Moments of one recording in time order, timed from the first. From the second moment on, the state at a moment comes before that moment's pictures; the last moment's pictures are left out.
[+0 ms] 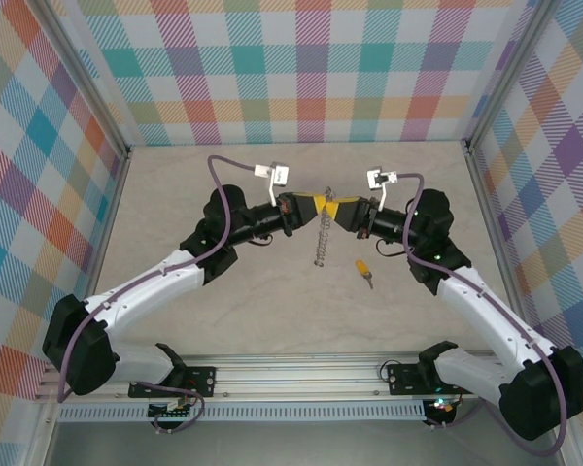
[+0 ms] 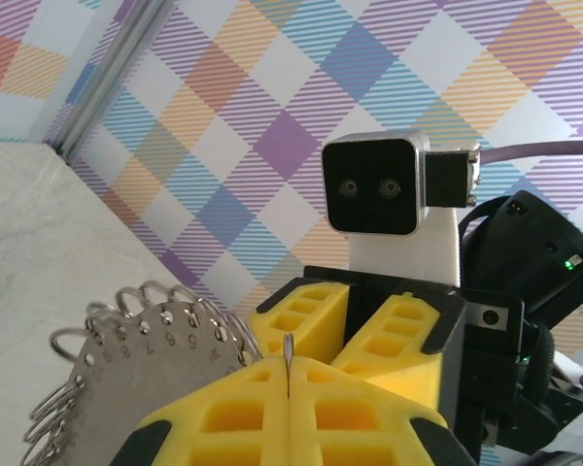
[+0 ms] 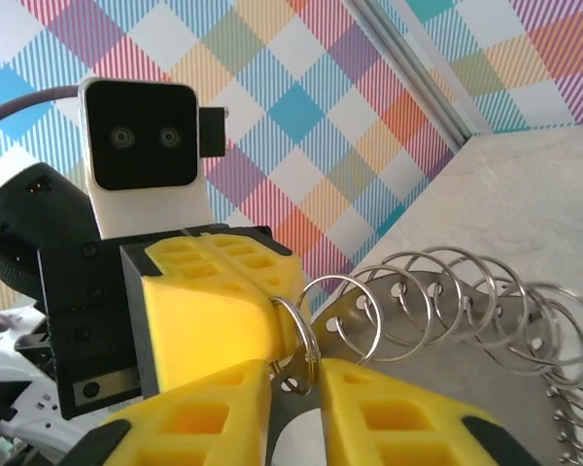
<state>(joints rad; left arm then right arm) -0.73 1.32 1.02 0.35 0.47 -0.71 0.43 1.04 0.83 0.23 -0.76 0.72</state>
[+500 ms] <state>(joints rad) -0.73 1.32 1.20 0.04 0.57 -0.36 0.25 0.93 0.95 -0.07 -0.83 0.70</state>
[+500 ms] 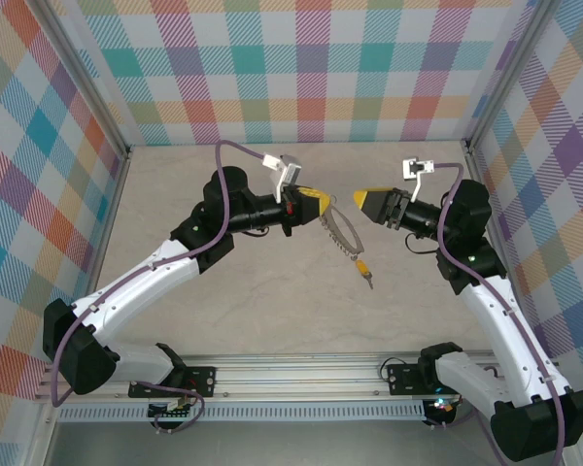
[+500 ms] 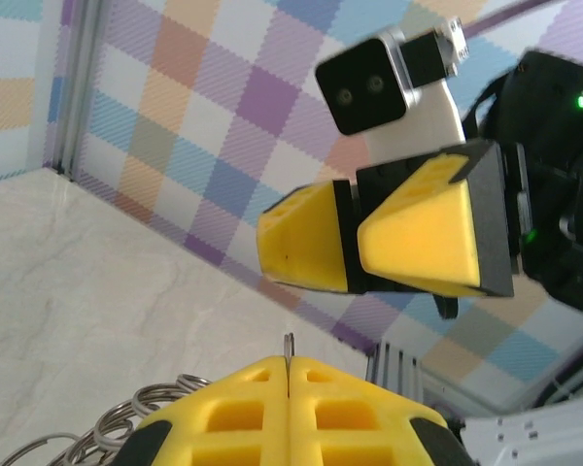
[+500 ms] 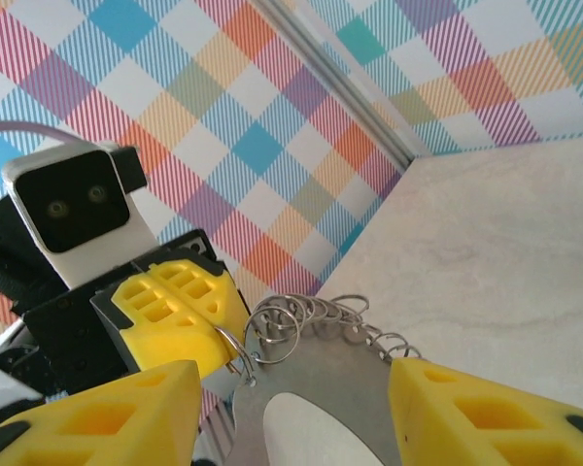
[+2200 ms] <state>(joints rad) -0.69 1.37 1.32 -0.09 0.81 -0.25 0.25 0.91 0.89 0.08 -1.11 0.73</state>
